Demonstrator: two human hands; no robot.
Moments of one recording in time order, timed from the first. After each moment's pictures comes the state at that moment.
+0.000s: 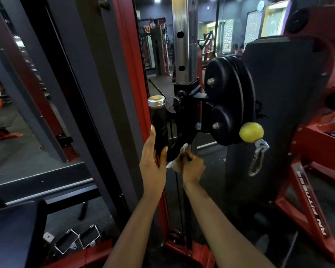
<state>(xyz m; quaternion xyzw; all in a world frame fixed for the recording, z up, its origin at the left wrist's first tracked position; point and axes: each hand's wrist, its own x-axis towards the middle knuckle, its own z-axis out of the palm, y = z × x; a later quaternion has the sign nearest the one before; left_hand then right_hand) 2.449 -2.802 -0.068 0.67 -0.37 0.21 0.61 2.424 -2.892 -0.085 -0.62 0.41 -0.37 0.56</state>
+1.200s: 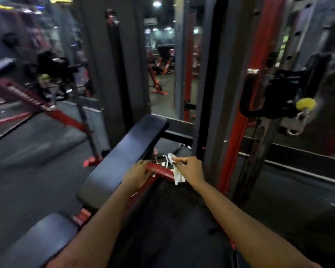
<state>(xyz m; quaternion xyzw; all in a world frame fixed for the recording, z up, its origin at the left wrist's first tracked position) 2.113 -2.516 -0.154 0.97 0.03 0.07 0.22 2.132 -2.711 -0.117 -0.86 -0.12 -0.04 0.49</state>
